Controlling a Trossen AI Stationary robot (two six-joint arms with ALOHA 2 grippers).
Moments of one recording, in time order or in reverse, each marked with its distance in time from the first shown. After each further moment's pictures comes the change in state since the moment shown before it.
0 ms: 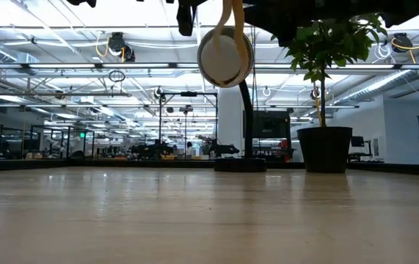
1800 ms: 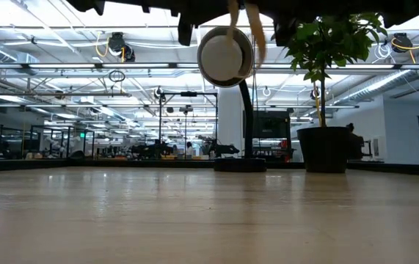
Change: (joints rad) left arm 0.066 0.000 0.000 -0.009 -0.040 -0.005; right arm 0.008 0.006 0.002 0.007 -0.094 0.060
